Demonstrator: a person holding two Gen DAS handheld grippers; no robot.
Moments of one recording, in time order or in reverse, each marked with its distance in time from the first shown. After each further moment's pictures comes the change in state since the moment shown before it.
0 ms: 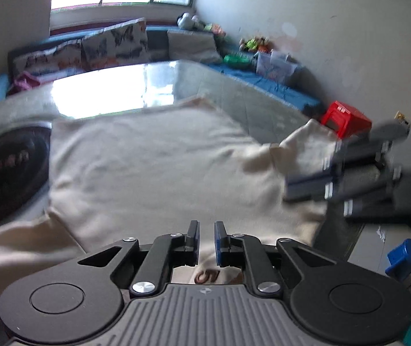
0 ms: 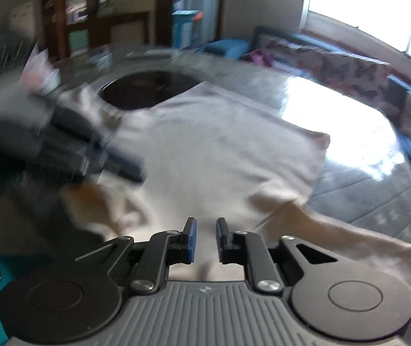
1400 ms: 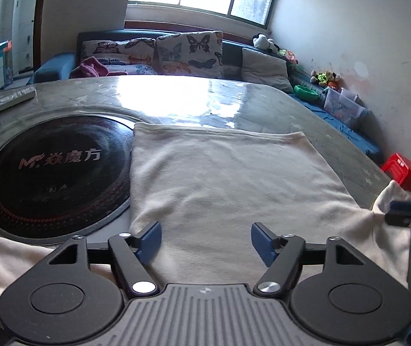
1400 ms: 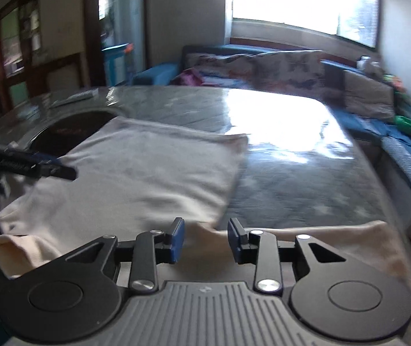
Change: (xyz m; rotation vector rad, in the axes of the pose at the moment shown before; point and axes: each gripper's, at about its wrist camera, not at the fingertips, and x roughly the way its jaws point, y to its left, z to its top) left arm 0.019 0.075 0.023 -0.211 -0.095 0.203; right arm 0.002 -0.070 -0.019 0.250 -0.092 -0.174
